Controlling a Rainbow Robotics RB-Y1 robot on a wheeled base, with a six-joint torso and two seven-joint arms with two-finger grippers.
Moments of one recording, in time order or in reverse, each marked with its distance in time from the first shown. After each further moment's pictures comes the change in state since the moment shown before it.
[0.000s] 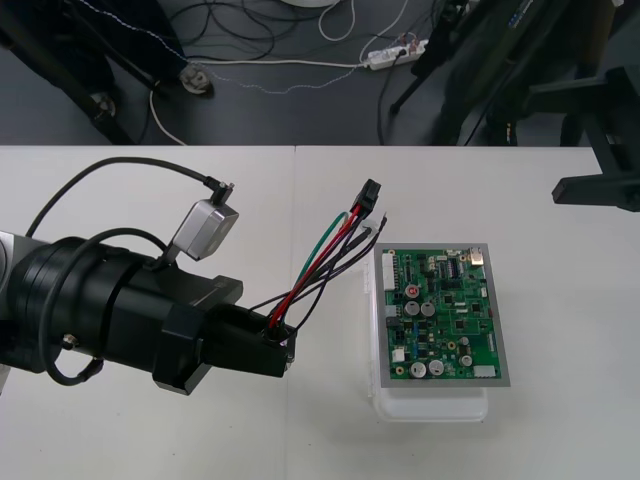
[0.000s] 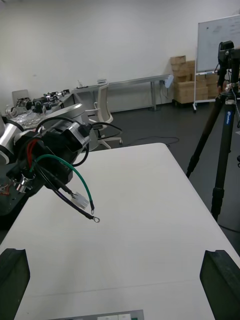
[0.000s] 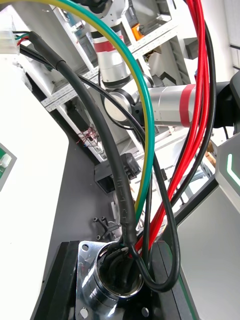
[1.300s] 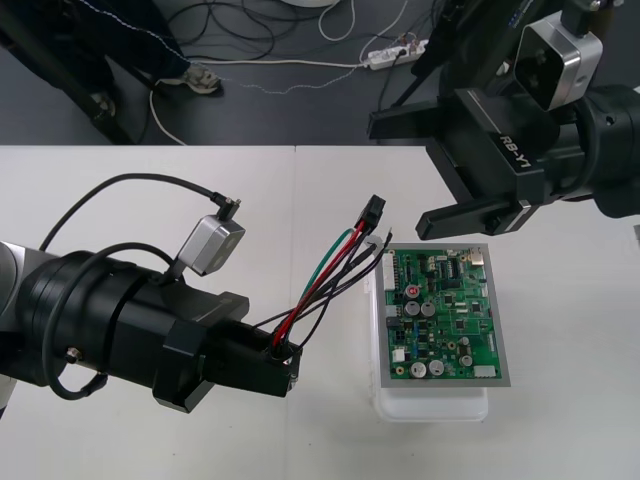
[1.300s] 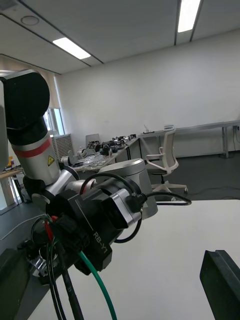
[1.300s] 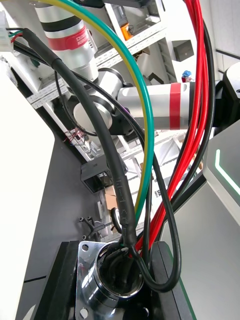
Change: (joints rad) right arm -0.152 0.277 0.258 0.010 -0.028 0.000 0.000; left arm 0.028 0.000 -0.033 0.000 0.031 0.000 -0.001
